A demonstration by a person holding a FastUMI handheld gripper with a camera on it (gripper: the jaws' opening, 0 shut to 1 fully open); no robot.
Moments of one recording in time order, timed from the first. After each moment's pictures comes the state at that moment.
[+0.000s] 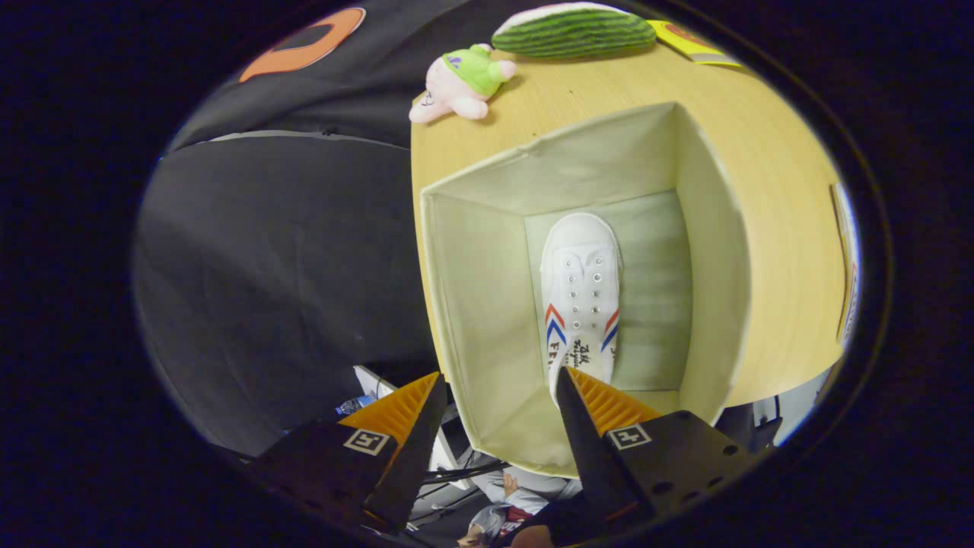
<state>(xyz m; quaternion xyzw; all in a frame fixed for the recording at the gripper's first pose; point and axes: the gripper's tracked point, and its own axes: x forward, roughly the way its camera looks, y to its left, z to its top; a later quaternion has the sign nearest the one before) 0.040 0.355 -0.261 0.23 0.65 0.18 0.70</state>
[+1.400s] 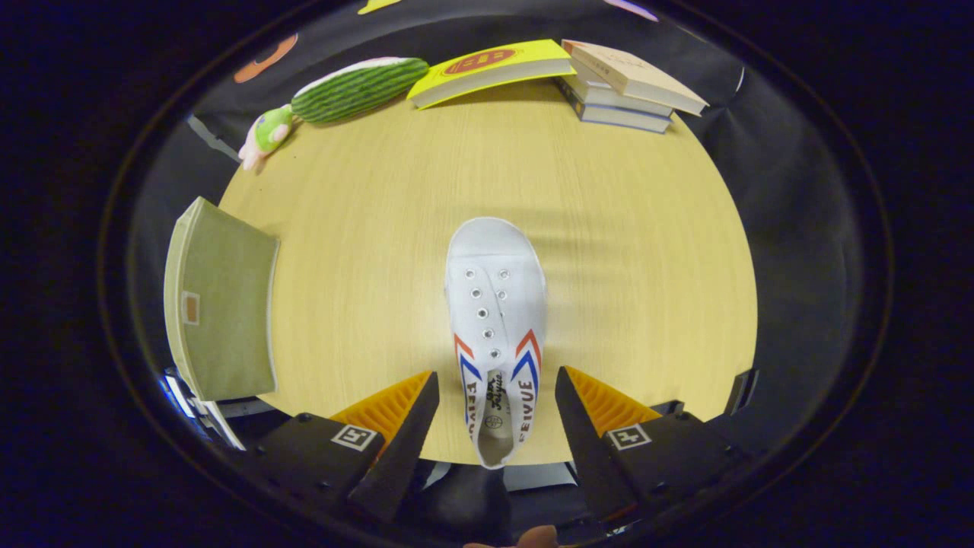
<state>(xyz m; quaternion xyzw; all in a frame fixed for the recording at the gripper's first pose) 0.053 -0.116 -0.364 -0.01 0.61 -0.01 0.79</state>
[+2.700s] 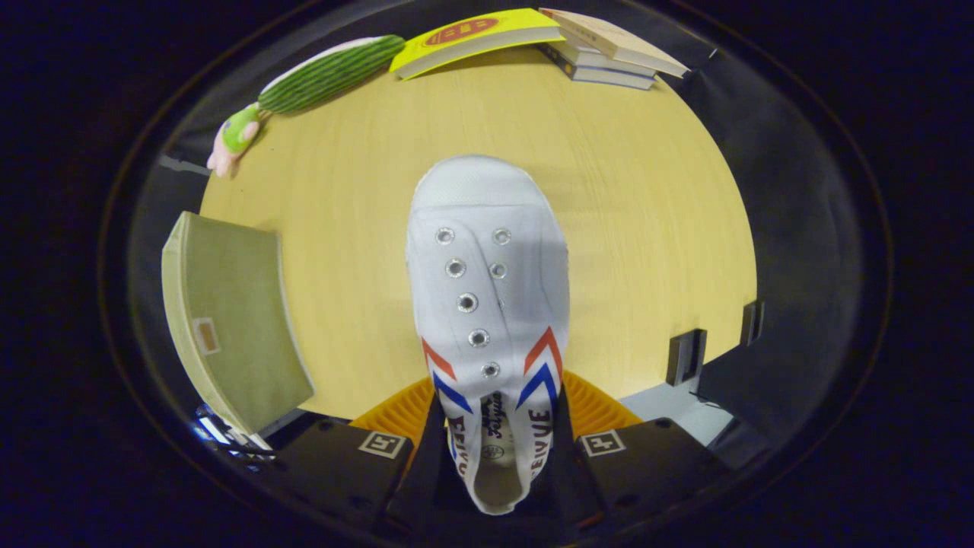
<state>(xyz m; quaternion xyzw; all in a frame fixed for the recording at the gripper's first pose) 0.028 -0.025 -0.308 0.05 0.68 -0.06 0.73</state>
